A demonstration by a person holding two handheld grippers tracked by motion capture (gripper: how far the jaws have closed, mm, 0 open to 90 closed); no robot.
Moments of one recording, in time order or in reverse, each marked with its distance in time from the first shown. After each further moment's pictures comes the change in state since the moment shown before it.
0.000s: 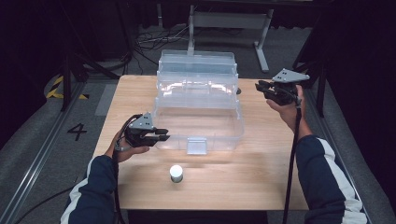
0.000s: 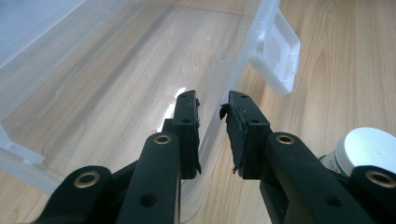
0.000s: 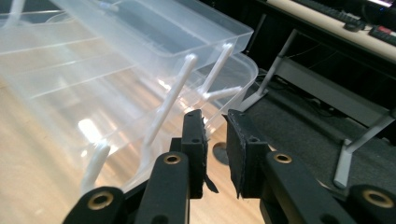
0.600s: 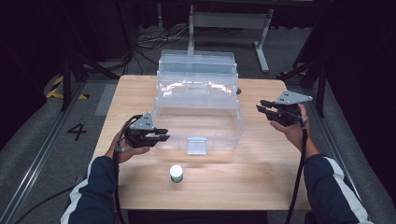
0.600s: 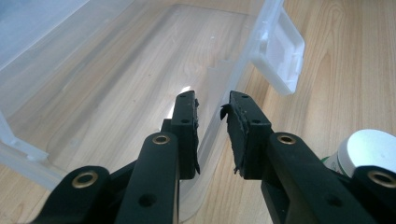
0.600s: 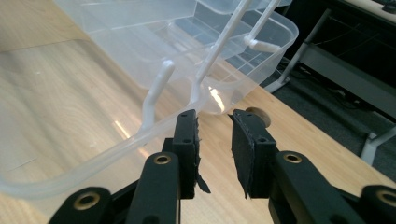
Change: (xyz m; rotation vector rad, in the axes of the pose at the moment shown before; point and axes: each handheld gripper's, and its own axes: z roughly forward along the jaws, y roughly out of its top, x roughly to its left) left arm -0.004 0.001 0.000 0.003 0.026 -0.008; right arm 0.028 -0.044 -0.027 0.040 0.080 -0.027
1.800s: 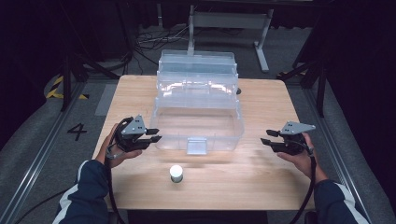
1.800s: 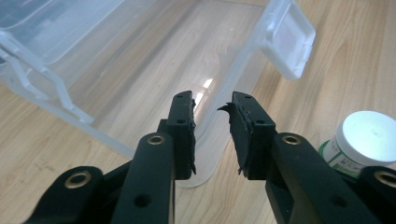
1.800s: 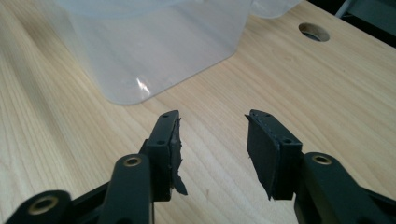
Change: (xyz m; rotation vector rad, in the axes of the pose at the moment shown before) left arm -0.016 -0.003 -0.031 0.024 0.123 0.008; right arm 0.028 -0.088 -0.019 0.124 0.123 0.040
